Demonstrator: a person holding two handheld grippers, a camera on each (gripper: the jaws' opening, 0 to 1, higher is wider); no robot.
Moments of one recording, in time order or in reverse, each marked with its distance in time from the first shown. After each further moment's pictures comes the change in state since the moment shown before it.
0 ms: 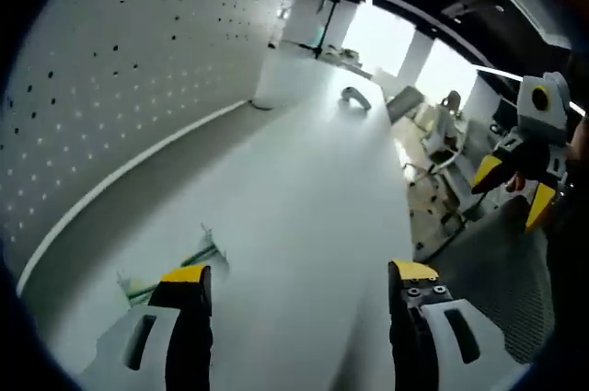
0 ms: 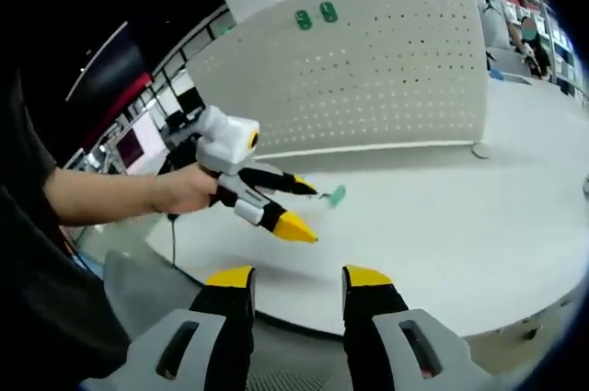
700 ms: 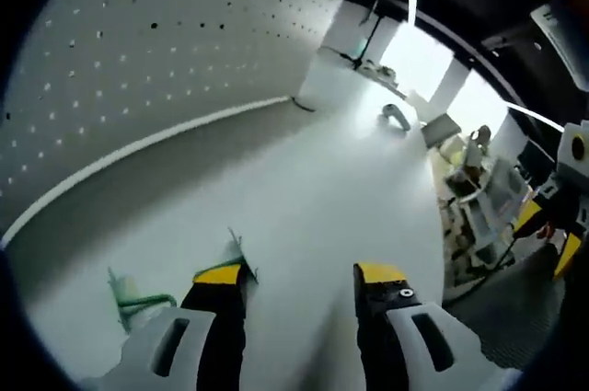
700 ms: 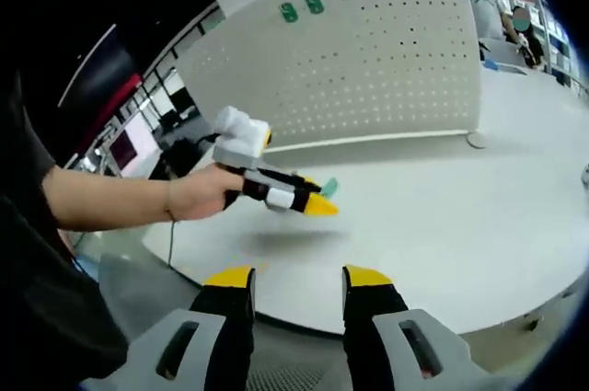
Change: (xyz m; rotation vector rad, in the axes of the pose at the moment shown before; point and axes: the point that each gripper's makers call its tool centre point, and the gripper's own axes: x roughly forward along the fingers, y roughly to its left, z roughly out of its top) left arm 0.031 0.035 0.006 -0.200 -0.047 0.117; right arm 0.004 -0.012 -0.005 0.030 0.022 -0.017
